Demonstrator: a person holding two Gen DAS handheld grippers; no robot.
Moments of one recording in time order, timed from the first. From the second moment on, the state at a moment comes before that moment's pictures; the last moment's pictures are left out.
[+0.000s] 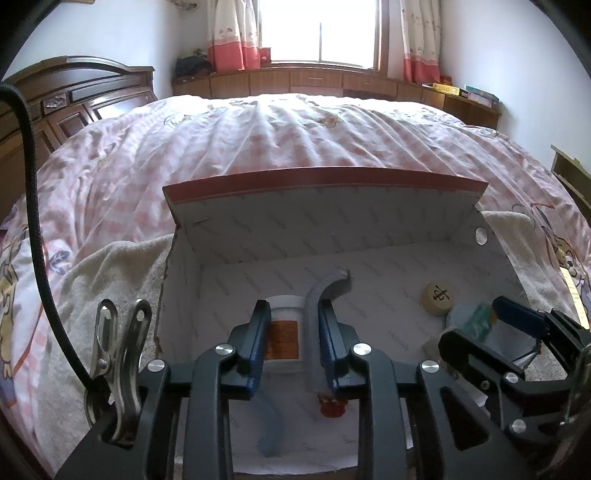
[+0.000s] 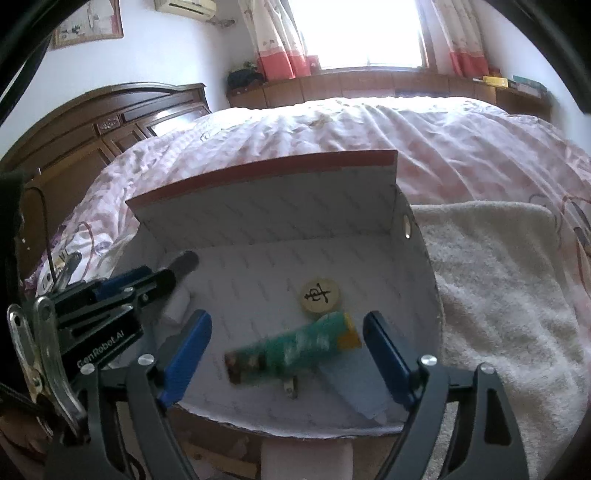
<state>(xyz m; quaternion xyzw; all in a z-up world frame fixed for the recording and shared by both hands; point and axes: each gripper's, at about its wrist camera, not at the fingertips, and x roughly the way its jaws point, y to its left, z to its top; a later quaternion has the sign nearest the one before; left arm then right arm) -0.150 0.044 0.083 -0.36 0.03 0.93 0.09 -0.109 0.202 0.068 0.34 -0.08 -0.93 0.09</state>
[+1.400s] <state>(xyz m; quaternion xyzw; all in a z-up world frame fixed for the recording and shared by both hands) -0.076 0.041 0.095 -0.36 0.00 0.93 0.12 -0.037 0.213 0.086 0.31 -0.07 -0.94 0.11</state>
